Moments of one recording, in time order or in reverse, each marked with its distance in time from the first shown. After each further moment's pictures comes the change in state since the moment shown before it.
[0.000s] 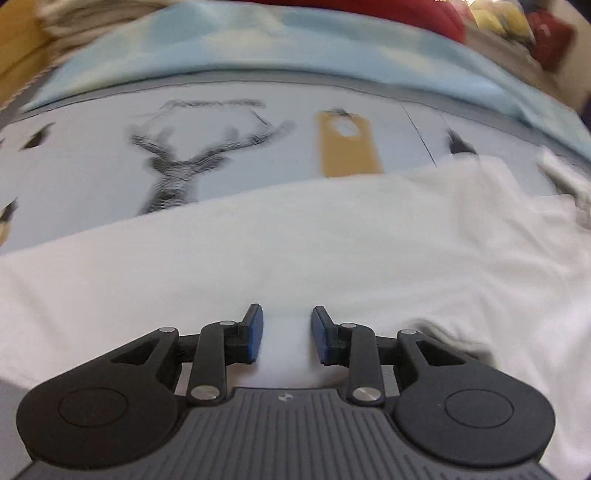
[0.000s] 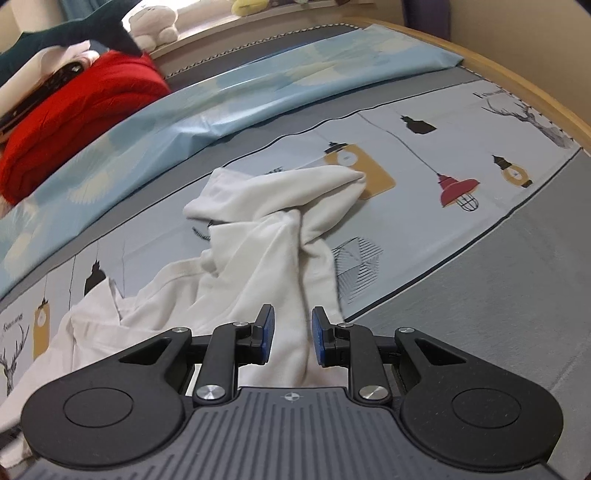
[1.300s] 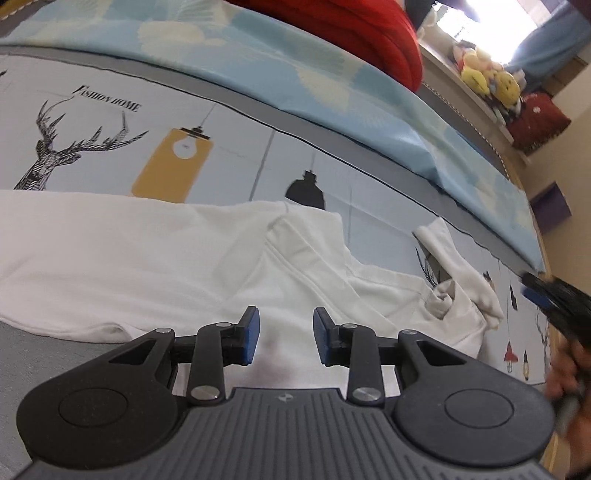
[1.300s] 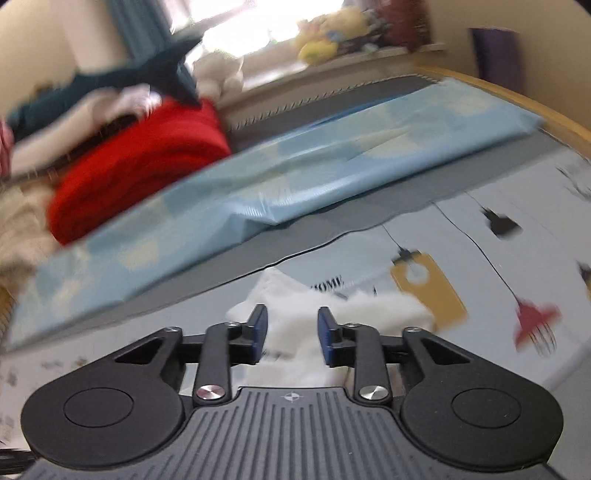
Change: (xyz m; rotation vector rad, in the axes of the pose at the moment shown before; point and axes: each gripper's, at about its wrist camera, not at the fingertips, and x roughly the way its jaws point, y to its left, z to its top) left arm -0.069 -0.120 0.060 -0.274 0.098 -0.261; right arm 0.066 -0.001 0.115 -0.126 -0.131 0.231
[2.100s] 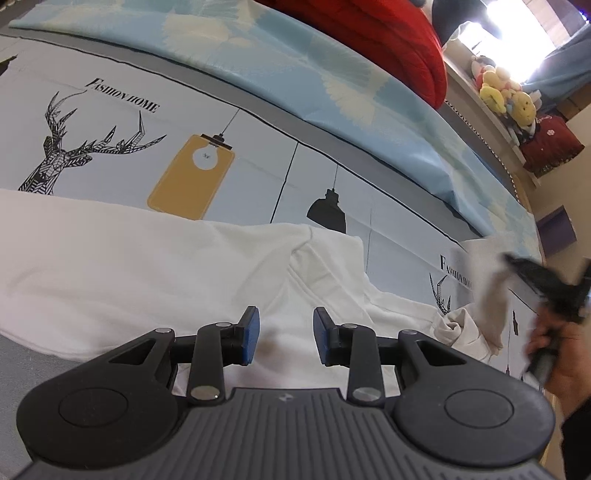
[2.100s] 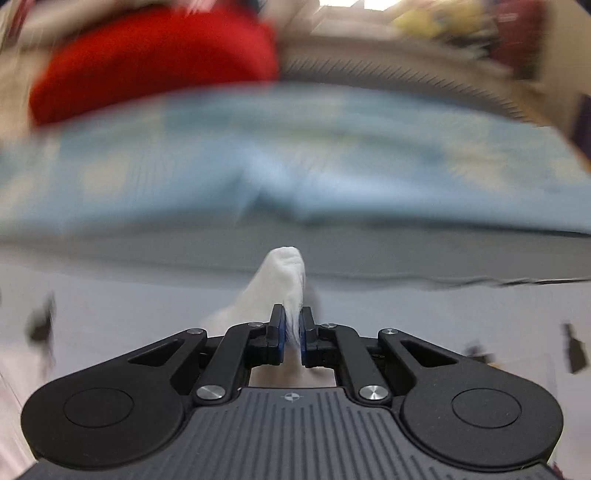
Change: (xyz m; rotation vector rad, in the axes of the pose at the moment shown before) left arm 0.017 0.017 0.029 -0.061 -0.002 0.000; right arm 0.134 0.032 0.046 -0.309 0.060 -0.030
